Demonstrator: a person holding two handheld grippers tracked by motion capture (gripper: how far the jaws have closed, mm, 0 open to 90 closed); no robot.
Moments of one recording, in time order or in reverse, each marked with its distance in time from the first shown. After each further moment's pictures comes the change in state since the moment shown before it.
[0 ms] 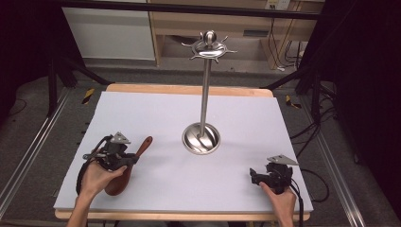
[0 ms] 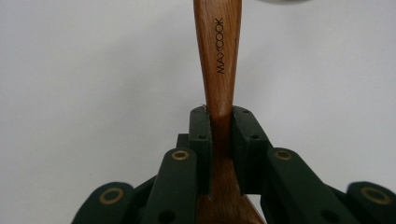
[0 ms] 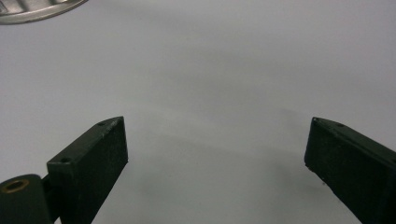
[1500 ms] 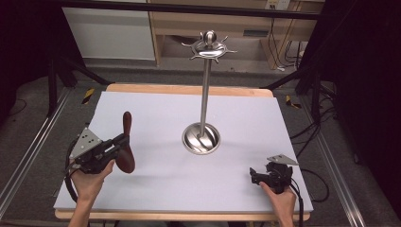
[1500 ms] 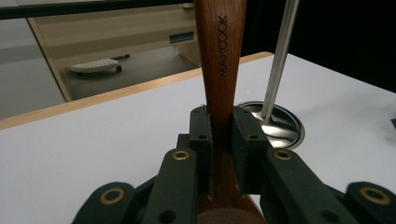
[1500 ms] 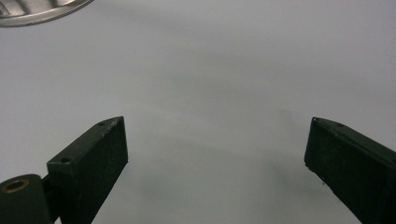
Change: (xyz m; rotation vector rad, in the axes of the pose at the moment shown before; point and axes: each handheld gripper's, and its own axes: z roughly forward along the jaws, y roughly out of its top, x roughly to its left) left arm -0.016 -0.006 -0.061 -0.582 0.102 -0.028; right arm 0.001 0.001 0.000 -0.006 -0.003 0.001
